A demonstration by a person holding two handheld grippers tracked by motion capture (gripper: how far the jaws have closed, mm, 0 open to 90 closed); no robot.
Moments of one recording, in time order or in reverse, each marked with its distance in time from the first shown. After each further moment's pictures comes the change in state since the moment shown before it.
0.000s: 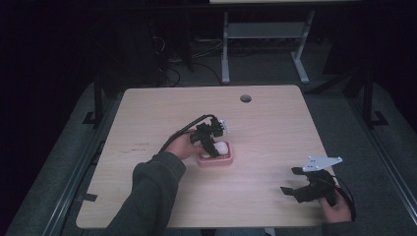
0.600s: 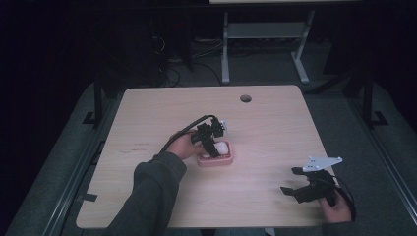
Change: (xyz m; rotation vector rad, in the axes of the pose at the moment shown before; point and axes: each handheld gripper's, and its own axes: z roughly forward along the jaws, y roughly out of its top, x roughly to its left) left arm 0.002 0.001 0.005 0.008 0.010 0.007; right arm 0.000 0.000 0.000 0.000 0.002 0.000
